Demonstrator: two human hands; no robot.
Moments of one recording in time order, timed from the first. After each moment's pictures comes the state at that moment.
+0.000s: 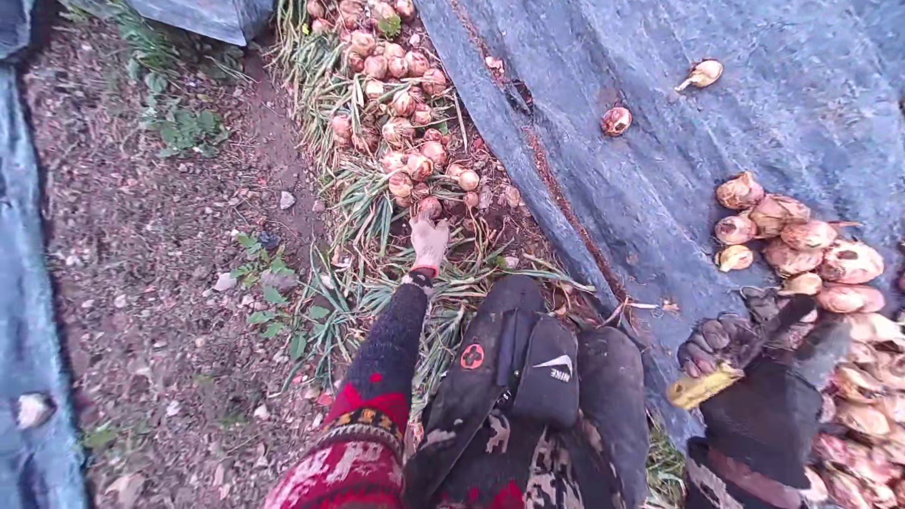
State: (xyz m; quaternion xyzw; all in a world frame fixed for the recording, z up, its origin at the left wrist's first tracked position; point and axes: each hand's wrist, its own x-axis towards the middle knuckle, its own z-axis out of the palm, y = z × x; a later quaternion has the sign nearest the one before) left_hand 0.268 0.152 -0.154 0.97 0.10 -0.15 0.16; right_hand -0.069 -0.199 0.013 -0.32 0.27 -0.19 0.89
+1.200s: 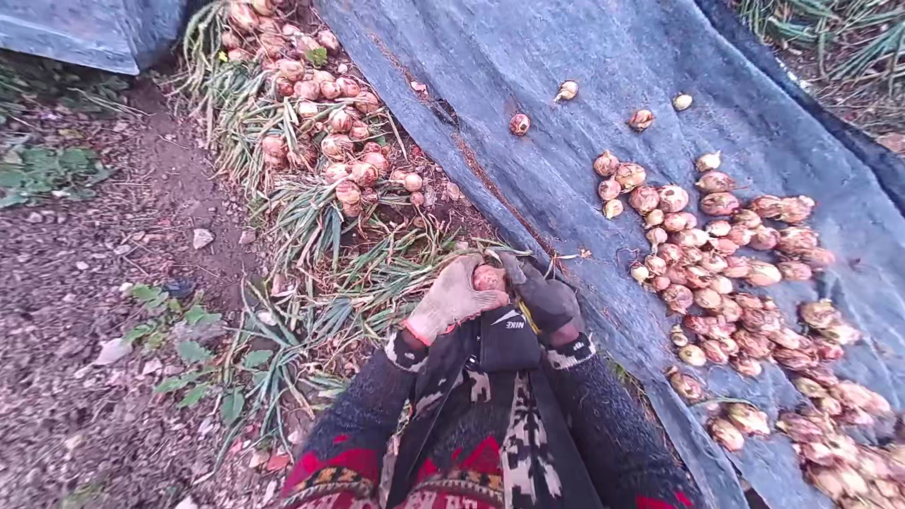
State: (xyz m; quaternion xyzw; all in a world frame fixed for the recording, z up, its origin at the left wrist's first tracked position) left_hand 0.073 0.108 0.035 0.81 -0.27 -0.38 0.35; right_hand -0.051 -0.055 0.015 -0.64 0.30 0.05 0.71
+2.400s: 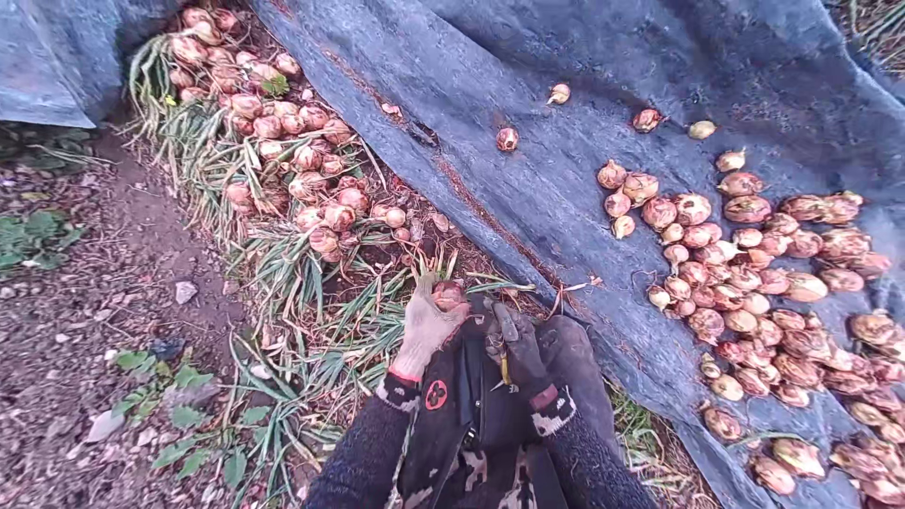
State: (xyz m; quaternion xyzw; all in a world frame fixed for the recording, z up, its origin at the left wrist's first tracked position) left_hand 0.142 0.078 -0.062 0.89 -0.10 -0.28 0.35; right_hand -0.017 -0.047 -0.060 -0.42 0.35 -0.08 0.83
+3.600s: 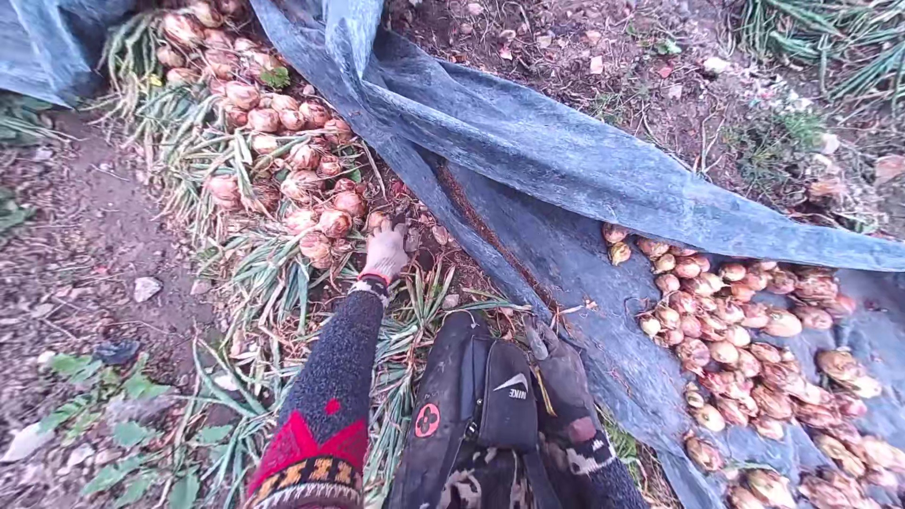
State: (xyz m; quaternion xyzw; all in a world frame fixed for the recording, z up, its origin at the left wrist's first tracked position) left_hand 0.350 0.061 -0.187 0.94 -0.24 -0.24 -0.03; right_hand -0.063 -0.113 -0.090 -0.82 0.46 0.14 0.32
